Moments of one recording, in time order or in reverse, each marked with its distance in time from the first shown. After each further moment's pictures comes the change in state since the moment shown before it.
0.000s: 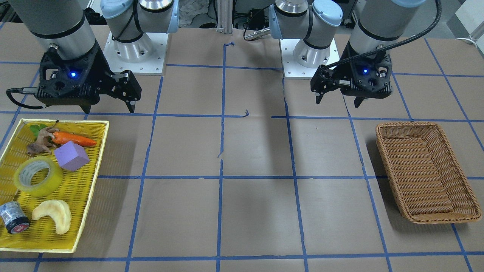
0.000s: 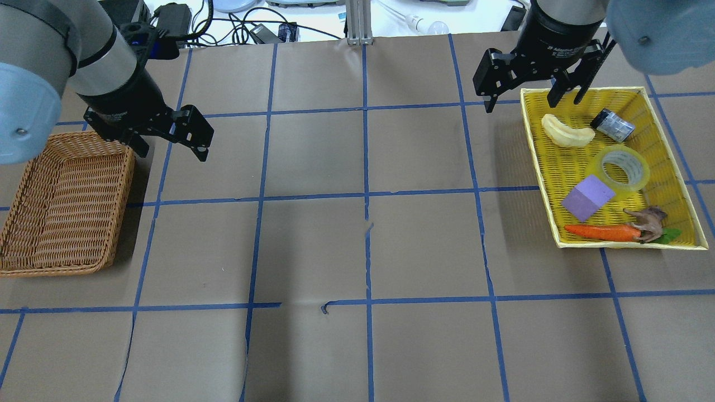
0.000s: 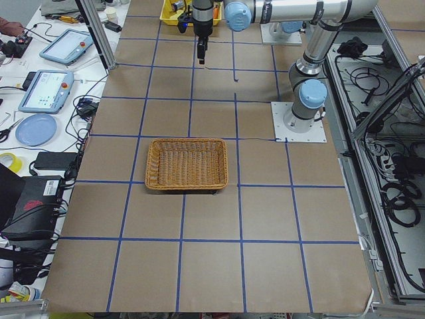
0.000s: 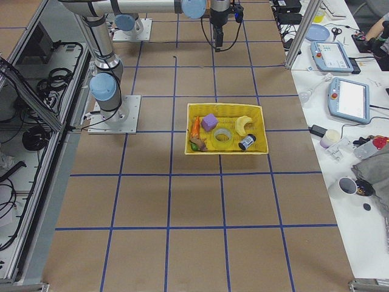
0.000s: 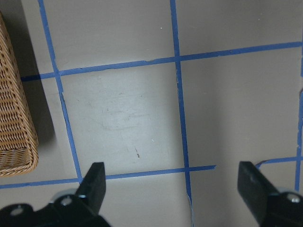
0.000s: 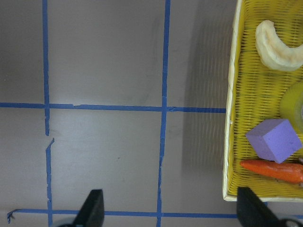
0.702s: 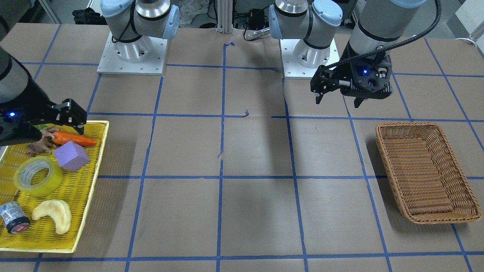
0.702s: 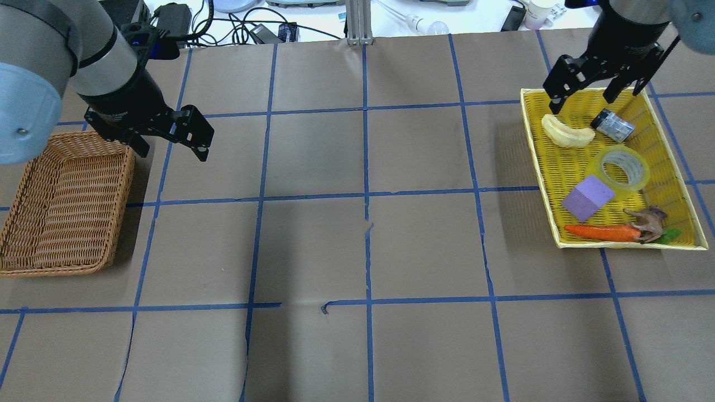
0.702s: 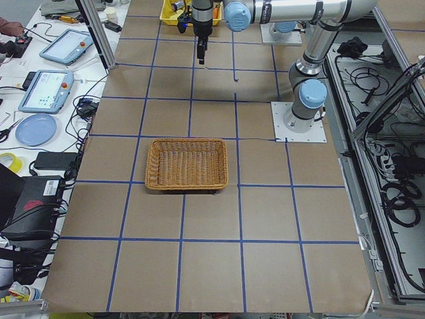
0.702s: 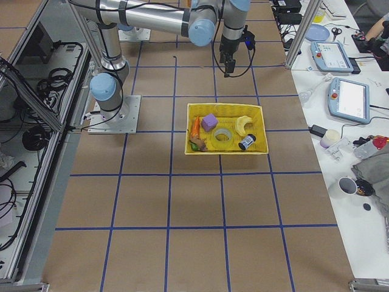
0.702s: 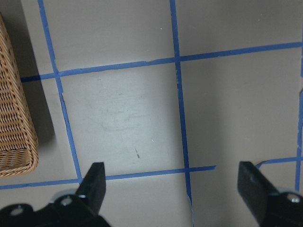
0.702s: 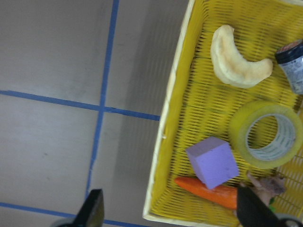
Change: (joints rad) left arm 0.000 -0.003 0.000 0.002 -0.001 0.002; right arm -0.244 0.110 0.009 -0.045 -0.019 -0.447
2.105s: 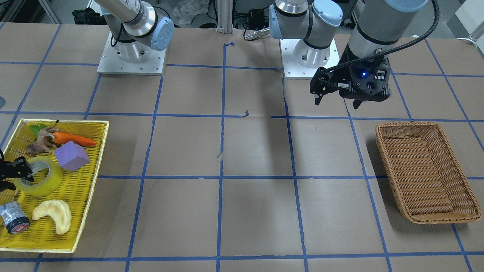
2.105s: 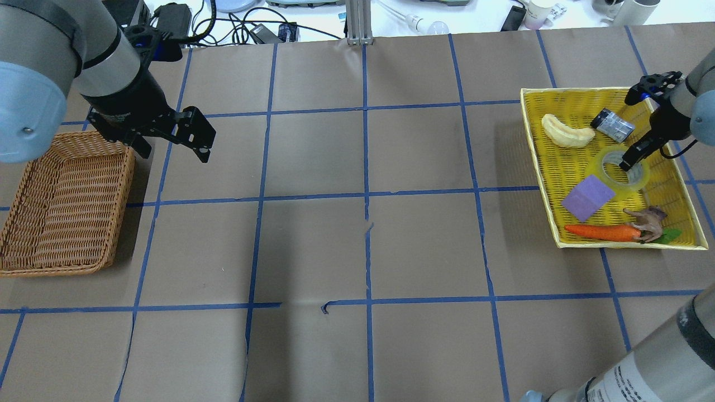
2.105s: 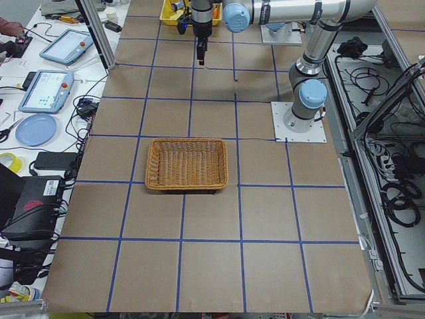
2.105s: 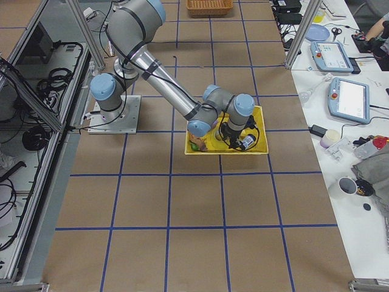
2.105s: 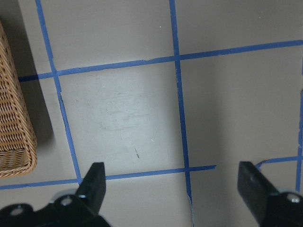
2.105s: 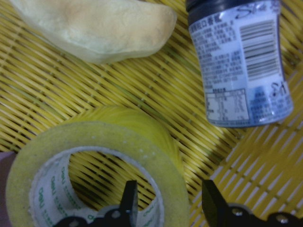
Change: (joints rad) left arm -0.002 -0.006 -0.002 -0.001 0.001 0.002; right arm -0.316 0.326 0.158 -0.469 0.012 -0.606
